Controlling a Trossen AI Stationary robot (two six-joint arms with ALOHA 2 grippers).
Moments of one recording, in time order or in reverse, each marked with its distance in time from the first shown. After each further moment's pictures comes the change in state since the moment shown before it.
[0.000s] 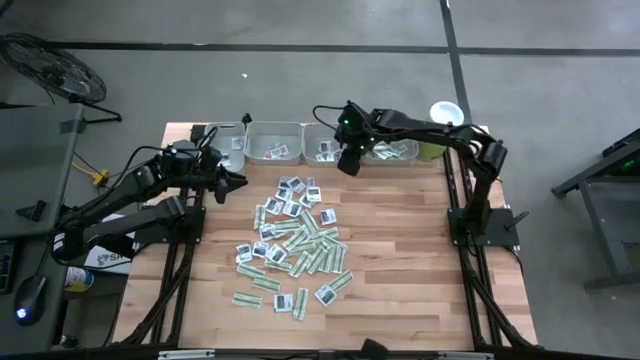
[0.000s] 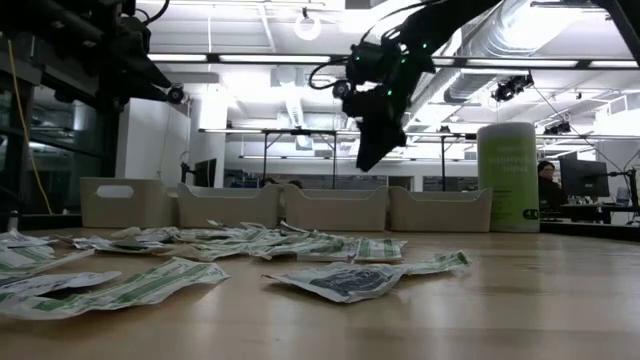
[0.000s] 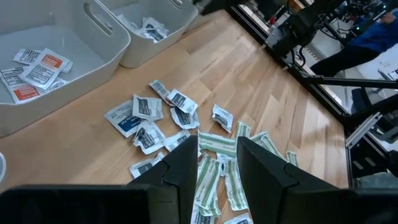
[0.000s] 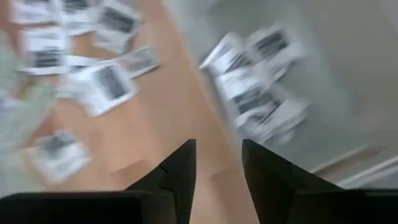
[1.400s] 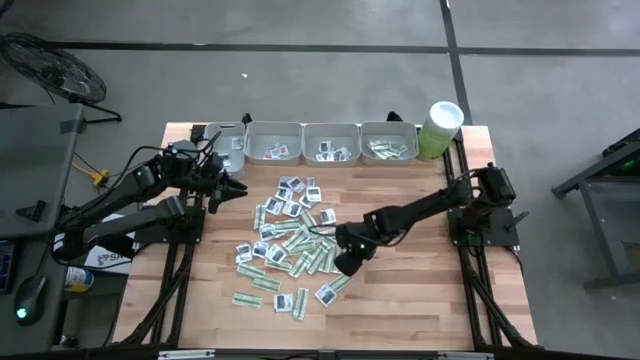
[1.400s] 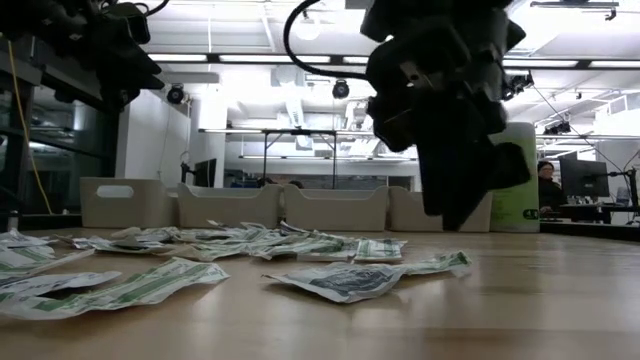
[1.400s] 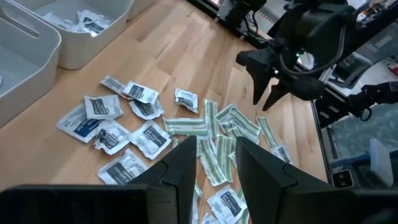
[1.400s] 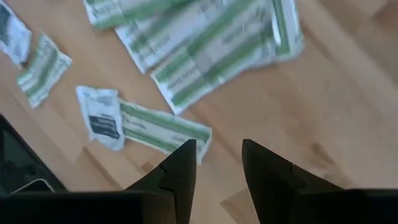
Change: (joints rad) left arm 0.000 0.000 0.000 -0.009 0.196 0.180; right arm 0.728 -0.036 -0.379 0.288 -0.113 1.129
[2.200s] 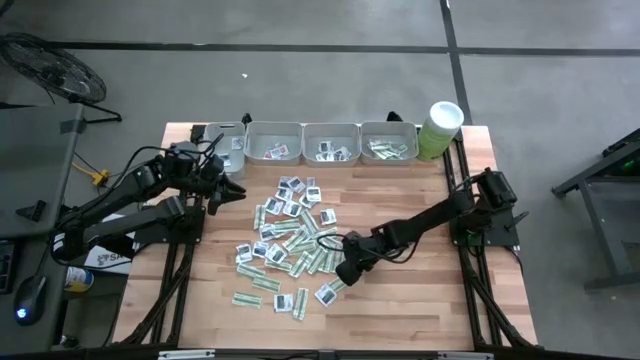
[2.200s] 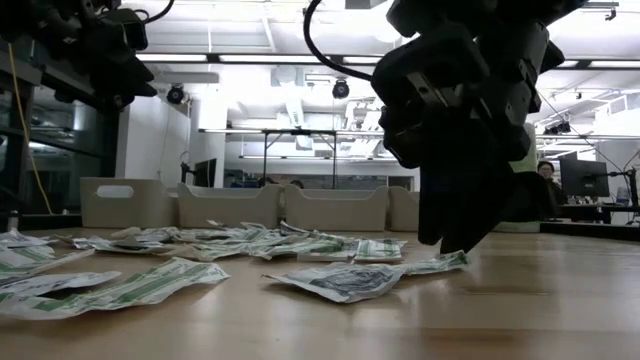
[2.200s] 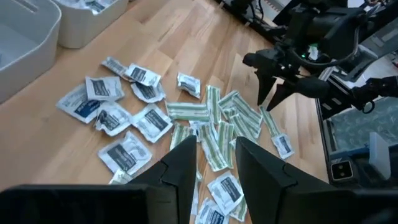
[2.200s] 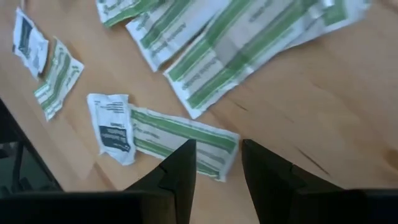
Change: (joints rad) left arm 0.000 0.000 0.000 -0.064 0.001 0.000; right arm 0.097 0.030 -0.134 0.313 0.097 0.157
